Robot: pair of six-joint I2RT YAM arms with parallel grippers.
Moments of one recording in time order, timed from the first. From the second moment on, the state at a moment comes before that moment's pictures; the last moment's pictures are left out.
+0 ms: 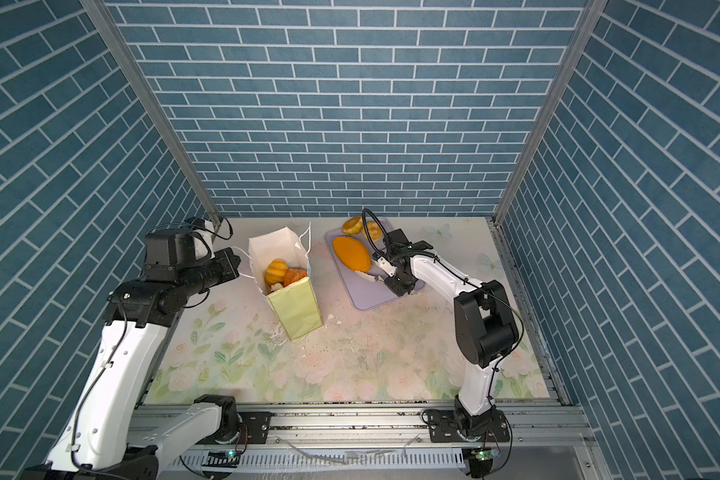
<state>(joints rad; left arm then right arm) -0.10 1.04 1.33 -0.91 0.11 -0.41 0.51 1.82 1.42 -0.88 0.08 -0.37</state>
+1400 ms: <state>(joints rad) -0.10 1.02 1.30 -0.89 0.12 -0.42 0.40 1.86 1.27 -0.80 -0.01 -0.07</state>
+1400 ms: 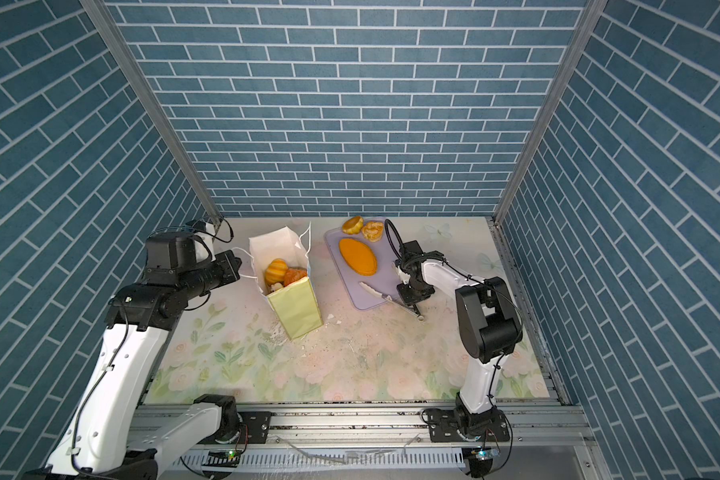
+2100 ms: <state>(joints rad) -0.10 1.02 1.28 -0.88 0.12 -0.42 0.40 1.81 1.28 -0.82 0.01 -0.03</state>
